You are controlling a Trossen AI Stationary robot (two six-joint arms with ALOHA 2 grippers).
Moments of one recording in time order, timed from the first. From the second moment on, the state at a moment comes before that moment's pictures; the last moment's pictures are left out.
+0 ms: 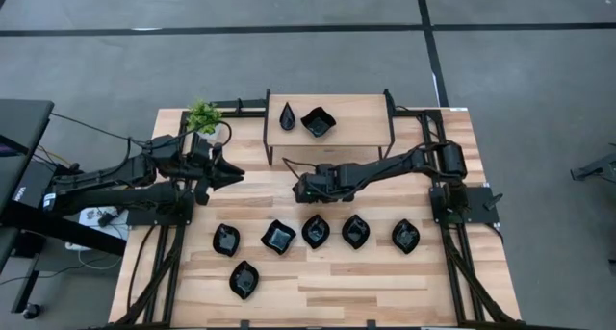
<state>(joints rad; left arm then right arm) 0.21 0.49 0.50 -0.10 0.32 -0.34 0.00 1.95 1.36 -0.59 0.18 1.46</state>
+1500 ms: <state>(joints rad) 0.21 0.49 0.50 -0.08 0.32 -0.34 0.00 1.95 1.36 -0.66 0.24 1.38</state>
